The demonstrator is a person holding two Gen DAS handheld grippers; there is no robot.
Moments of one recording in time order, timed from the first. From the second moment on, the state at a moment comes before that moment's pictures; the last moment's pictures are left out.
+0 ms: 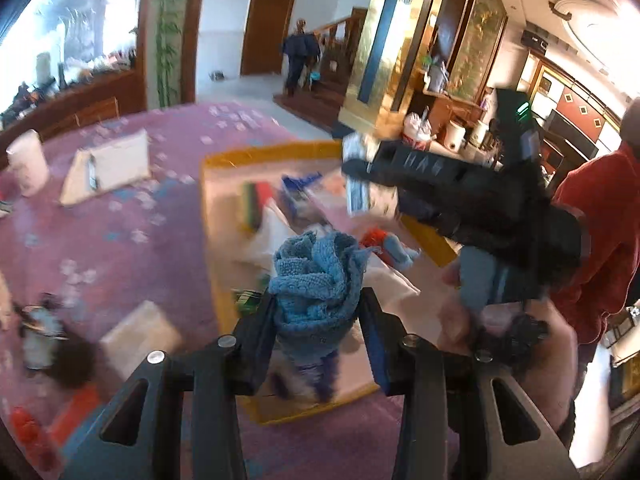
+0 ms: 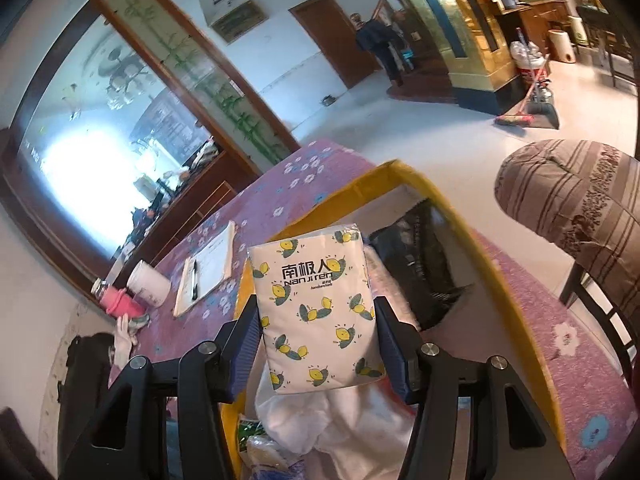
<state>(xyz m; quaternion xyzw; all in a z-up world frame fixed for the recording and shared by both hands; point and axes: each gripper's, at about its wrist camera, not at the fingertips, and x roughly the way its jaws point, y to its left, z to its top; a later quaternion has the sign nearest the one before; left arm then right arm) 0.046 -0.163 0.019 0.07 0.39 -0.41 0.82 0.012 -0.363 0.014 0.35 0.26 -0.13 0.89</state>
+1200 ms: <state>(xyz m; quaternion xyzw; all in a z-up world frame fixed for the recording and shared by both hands) 0.045 -0.190 -0.018 0.08 0.42 -0.44 0.79 0.014 -0.365 0.009 0.32 0.30 -0.19 0.88</state>
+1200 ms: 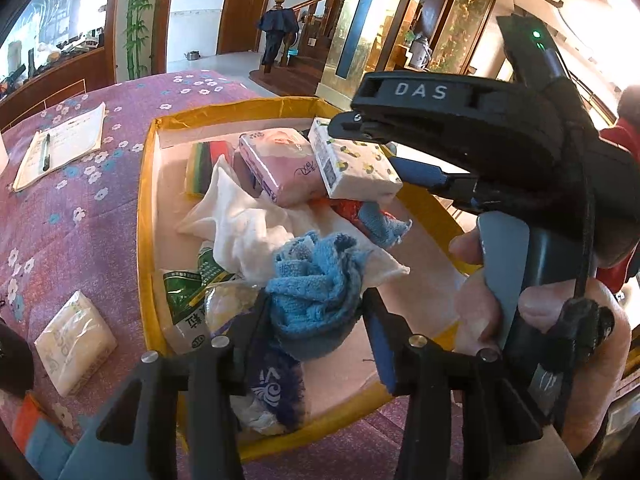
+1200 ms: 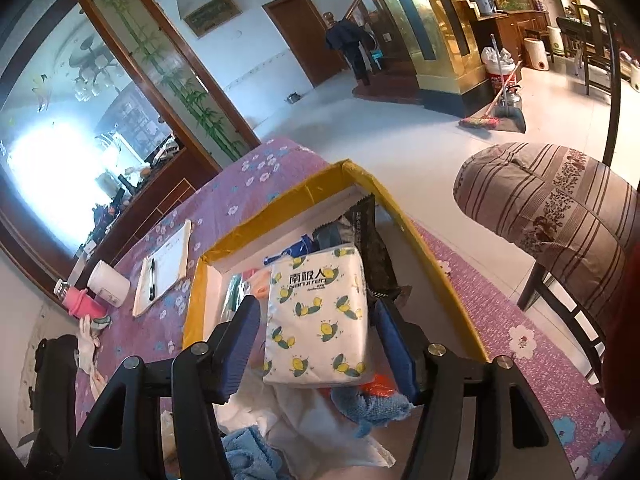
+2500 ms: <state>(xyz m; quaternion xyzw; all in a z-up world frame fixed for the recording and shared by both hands) -0.012 -0.056 0.033 0.13 0.31 -0.33 0.88 0.031 -0.264 0.042 0.08 0.26 -0.25 0.93</state>
